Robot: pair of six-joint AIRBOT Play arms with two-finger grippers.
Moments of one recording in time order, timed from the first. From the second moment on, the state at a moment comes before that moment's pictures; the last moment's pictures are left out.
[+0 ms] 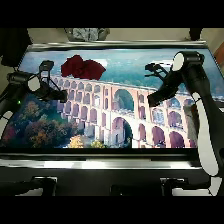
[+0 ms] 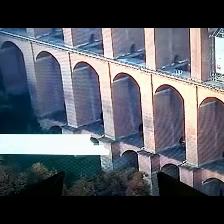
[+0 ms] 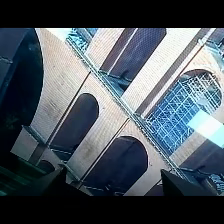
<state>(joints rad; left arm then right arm) -0.21 -1.39 1.43 1.68 -1.24 -1.73 0.14 -1.59 1.76 -1.48 1.67 1.15</state>
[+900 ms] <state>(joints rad) -0.21 -1.41 1.43 1.68 -1.13 -1.73 0.14 -1.59 1.76 -1.48 1.60 1.14</state>
